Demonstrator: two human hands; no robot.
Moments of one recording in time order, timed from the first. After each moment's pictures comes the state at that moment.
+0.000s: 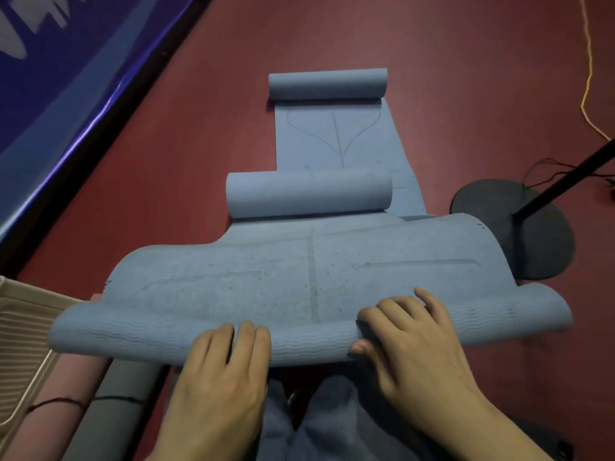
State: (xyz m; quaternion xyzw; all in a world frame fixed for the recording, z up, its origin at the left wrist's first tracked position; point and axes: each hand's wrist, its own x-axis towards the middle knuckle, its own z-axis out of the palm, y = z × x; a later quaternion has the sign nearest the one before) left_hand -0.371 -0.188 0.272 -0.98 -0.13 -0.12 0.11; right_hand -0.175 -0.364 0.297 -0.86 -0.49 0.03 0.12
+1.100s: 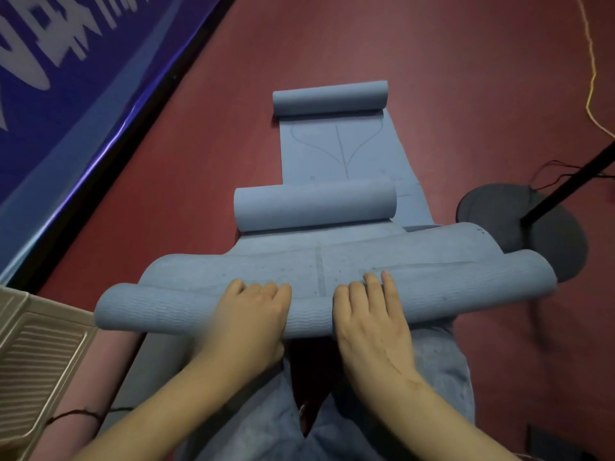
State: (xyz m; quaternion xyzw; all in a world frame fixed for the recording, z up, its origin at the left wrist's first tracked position) left_hand -0.291 -0.145 0.284 -0.99 -0.13 0.02 0.05; right_hand -0.197 -0.309 0.270 -0.90 -0.44 -0.04 -0.01
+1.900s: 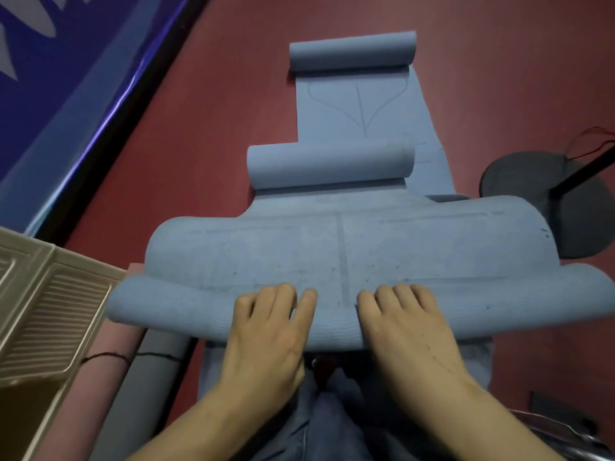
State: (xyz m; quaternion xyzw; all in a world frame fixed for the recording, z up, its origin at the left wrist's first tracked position) left_hand -0.350 -0.204 0.287 -0.99 -0.15 -0.07 0.00; right_hand -0.210 -0.341 0.295 -0.86 -0.51 0.03 -0.01
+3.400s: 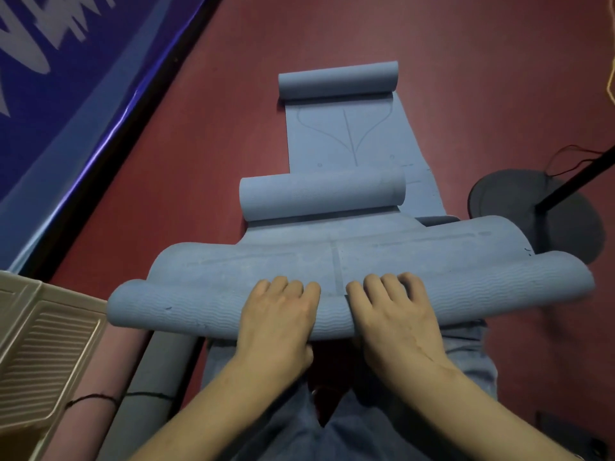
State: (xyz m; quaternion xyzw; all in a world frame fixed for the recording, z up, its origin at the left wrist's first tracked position) left_hand -0.294 -0.168 0.288 -0.99 -0.14 0.03 -0.01; right_hand -0.185 -0.311 0.282 -0.87 -0.49 -0.06 -0.01
